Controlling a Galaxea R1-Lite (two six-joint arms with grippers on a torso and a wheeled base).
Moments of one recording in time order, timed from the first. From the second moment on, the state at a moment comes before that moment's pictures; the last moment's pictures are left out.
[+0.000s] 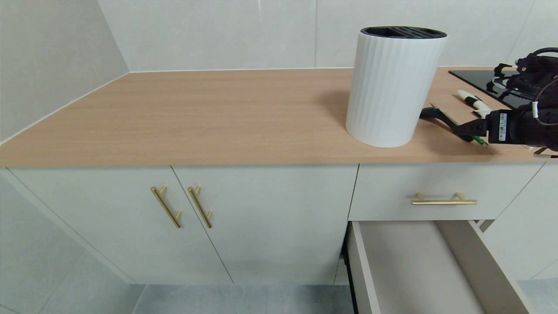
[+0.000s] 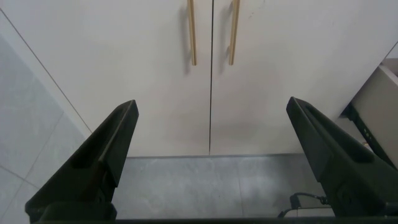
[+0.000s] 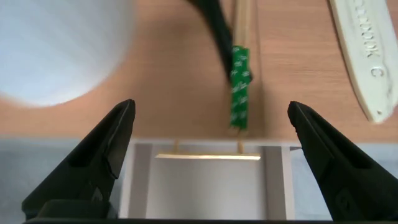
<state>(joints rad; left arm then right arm) 0.00 0.00 0.00 0.00 -0.02 0.01 0.10 1.54 -1.31 0.17 -0.08 0.07</state>
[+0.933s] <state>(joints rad) 0.00 0.00 0.00 0.00 -0.02 0.01 0.07 1.60 -1.30 0.16 -0.08 0.06</state>
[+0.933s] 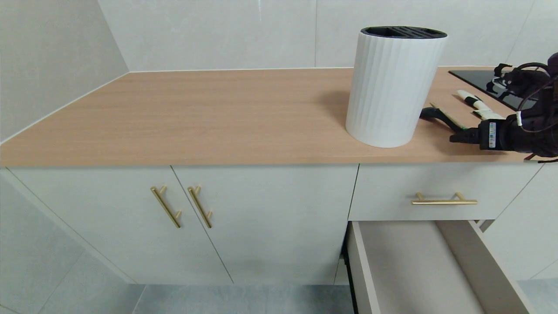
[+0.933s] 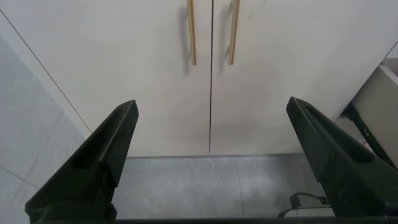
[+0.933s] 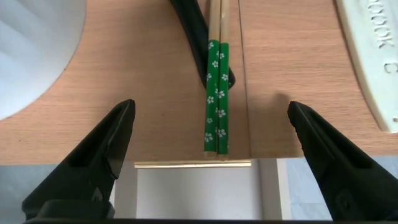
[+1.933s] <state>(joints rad) 0.00 0.00 0.00 0.00 -0.02 0.01 0.08 1.26 -1.14 0.24 -0.09 0.06</state>
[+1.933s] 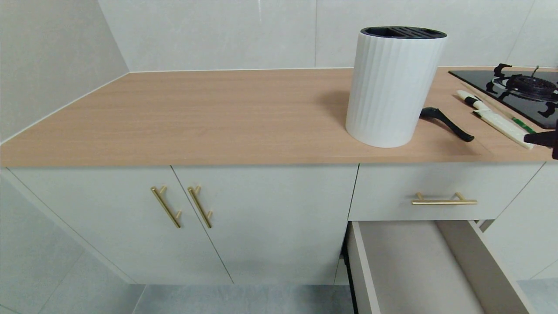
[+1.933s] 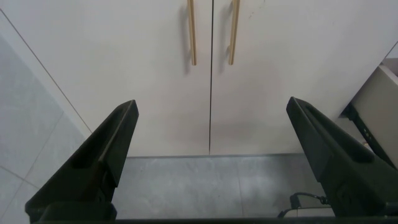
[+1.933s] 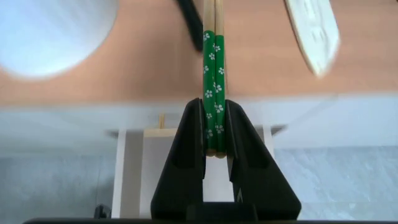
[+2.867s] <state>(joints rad) 0.00 0.00 0.00 0.00 -0.02 0.01 0.19 0.96 -1.20 0.90 0.12 0.00</state>
